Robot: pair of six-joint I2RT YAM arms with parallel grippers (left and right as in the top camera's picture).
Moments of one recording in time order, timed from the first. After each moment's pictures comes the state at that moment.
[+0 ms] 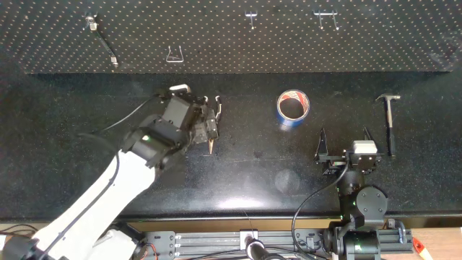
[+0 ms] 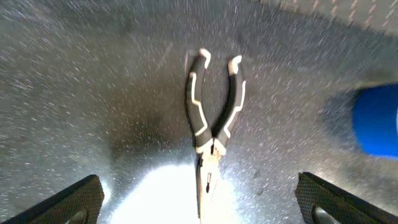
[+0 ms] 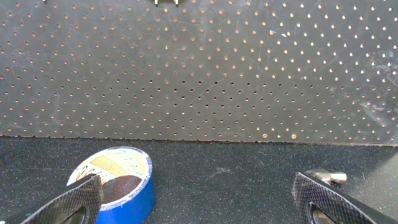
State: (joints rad) left arm -0.54 1.33 0.90 -0.61 -0.10 -0.69; right arm -0.04 0.01 0.01 -0.07 -0.03 -0.04
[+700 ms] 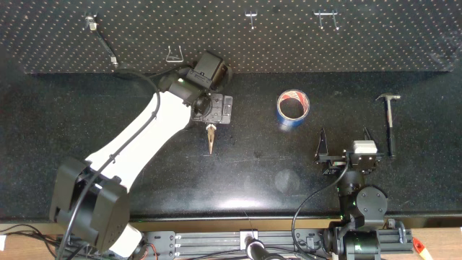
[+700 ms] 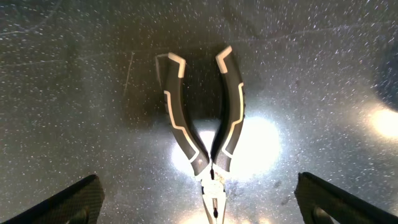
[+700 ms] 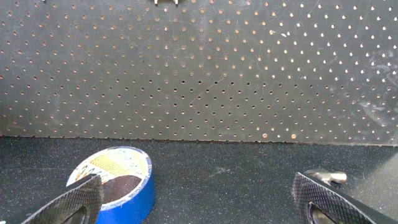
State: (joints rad) left arm -0.52 1.77 1.34 -0.91 -0.06 -0.43; right arm -0.04 0.01 0.01 -0.07 -0.03 -0.04
